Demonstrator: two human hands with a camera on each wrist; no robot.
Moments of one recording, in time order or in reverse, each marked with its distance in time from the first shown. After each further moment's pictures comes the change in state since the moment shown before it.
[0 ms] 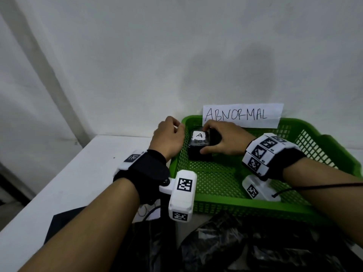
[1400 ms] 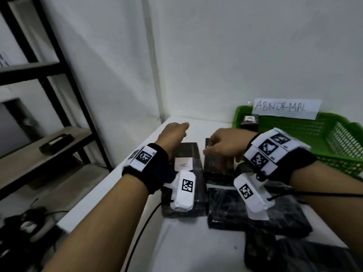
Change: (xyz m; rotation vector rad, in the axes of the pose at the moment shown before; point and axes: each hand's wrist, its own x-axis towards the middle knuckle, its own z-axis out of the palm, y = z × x) left_hand -0.212 -0.019 -0.160 -0.321 0.074 -0.381; right_hand -0.158 -0.226 0.022 -0.016 -0.329 -0.008
